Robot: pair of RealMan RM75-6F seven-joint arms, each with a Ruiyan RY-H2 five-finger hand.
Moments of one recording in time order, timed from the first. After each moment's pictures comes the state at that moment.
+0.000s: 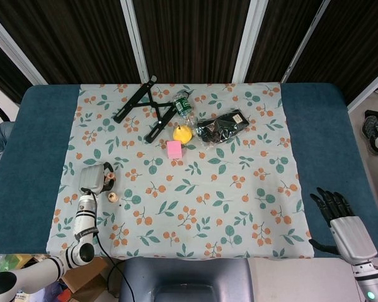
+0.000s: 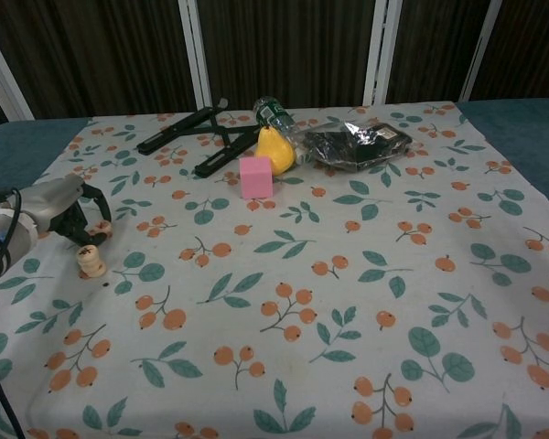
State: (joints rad) left arm -0.67 -1.82 -0.31 -0.97 0.86 0.96 0.35; right arm 0.06 -1.06 -0.05 -1.64 -1.67 1.48 0.00
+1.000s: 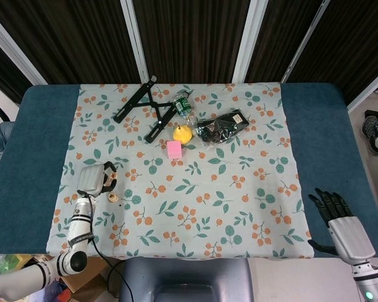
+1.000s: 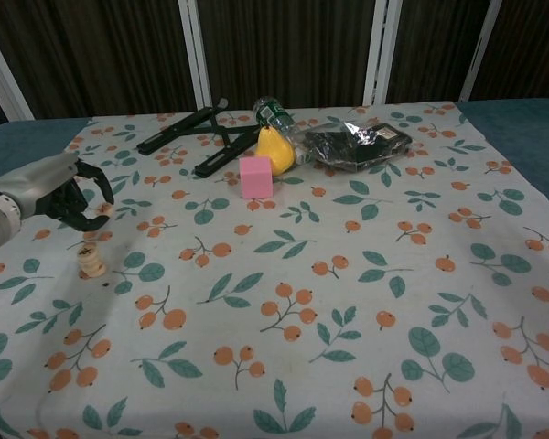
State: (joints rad) left arm -0.61 -1.67 -0.30 -1.28 0.94 1.05 0.32; right arm 0.06 -1.07 -0.05 -1.64 -1.67 1.47 -0.02
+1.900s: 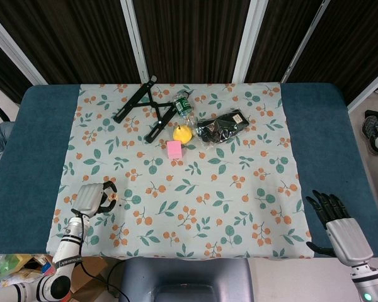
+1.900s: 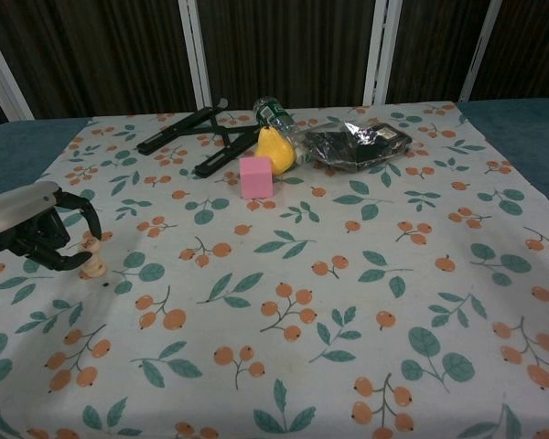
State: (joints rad) left arm -0.51 -1.53 -0.17 -1.52 1.01 1.08 0.28; right arm 0.06 -1.07 -0.06 -1.64 -1.68 1.47 -0.02
